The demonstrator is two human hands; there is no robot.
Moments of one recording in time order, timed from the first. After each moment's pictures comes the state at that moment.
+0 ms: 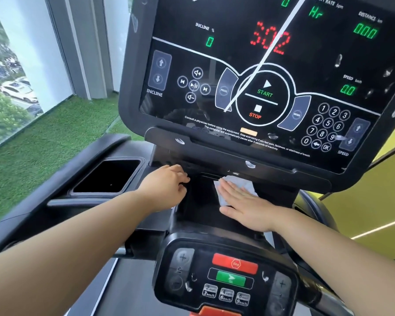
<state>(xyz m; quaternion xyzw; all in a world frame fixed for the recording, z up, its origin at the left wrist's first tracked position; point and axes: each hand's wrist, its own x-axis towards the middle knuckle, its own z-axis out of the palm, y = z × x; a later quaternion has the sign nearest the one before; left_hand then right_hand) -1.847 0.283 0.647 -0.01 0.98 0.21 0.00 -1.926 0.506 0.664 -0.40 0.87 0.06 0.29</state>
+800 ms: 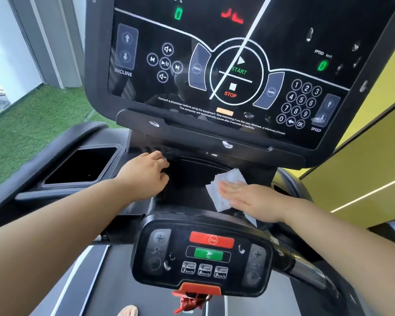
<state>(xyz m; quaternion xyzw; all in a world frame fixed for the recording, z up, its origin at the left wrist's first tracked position) -1.844 0.294 0.650 -0.02 0.99 0.13 0.02 -1.916 0.561 0.680 -0.41 0.86 0.03 0.30</state>
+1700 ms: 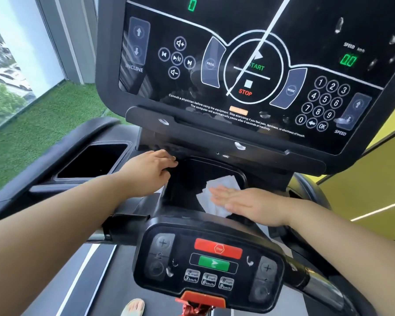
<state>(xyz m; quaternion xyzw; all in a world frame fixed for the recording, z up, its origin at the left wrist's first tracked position) -1.841 0.280 0.651 0.00 0.98 0.19 0.03 -1.922 0.539 0.674 -0.46 0.80 -0.06 0.38</state>
